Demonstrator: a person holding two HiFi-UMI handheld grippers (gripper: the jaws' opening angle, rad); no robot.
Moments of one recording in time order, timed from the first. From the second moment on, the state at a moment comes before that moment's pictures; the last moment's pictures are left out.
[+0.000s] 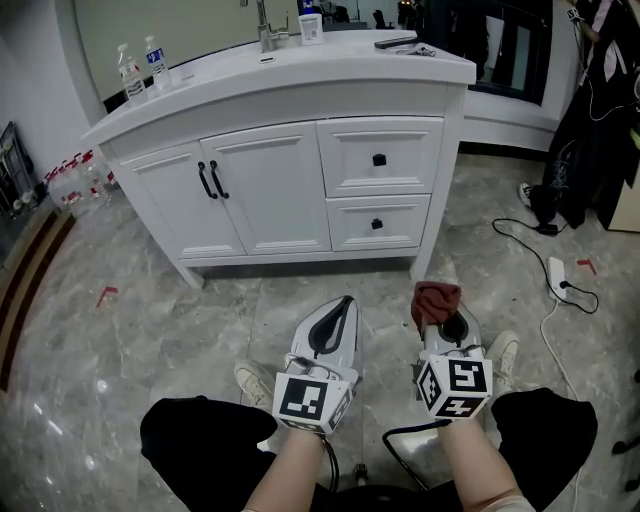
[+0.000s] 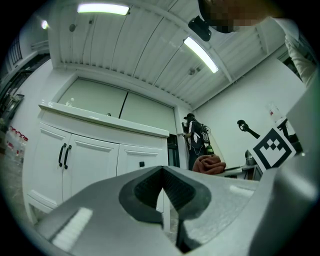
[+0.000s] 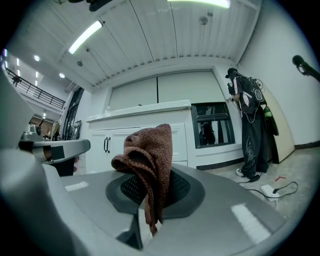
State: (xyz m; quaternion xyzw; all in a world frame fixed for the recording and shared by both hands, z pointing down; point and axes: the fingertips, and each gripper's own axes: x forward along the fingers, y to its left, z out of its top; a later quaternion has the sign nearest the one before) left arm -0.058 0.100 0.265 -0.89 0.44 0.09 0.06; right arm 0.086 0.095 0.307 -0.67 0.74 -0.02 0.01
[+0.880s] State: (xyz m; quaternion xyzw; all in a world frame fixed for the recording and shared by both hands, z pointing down) left arm -0.055 0.100 0.281 -0.89 0.44 0.08 0.05; right arm 0.084 0.096 0.322 -0.67 0.74 -0.05 0.01
